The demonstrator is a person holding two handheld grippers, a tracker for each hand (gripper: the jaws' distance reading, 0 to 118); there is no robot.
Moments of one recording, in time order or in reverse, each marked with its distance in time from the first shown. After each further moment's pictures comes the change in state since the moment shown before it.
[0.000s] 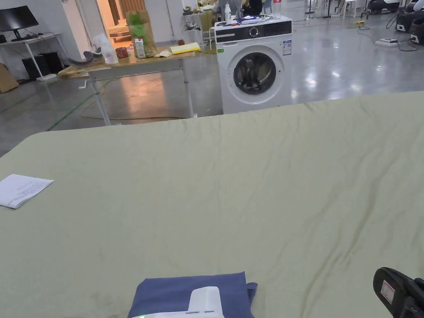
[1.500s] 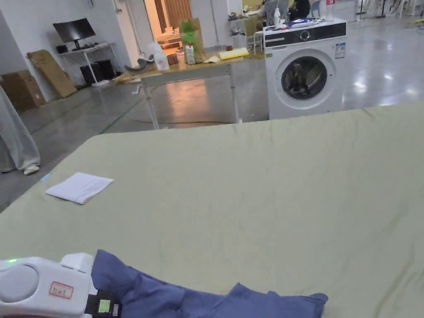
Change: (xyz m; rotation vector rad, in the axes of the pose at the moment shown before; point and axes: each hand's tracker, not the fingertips) left arm -0.117 0.088 0.236 -0.072 0.751 -0.015; right arm -0.033 0.001 -0.013 0.021 0.079 0.105
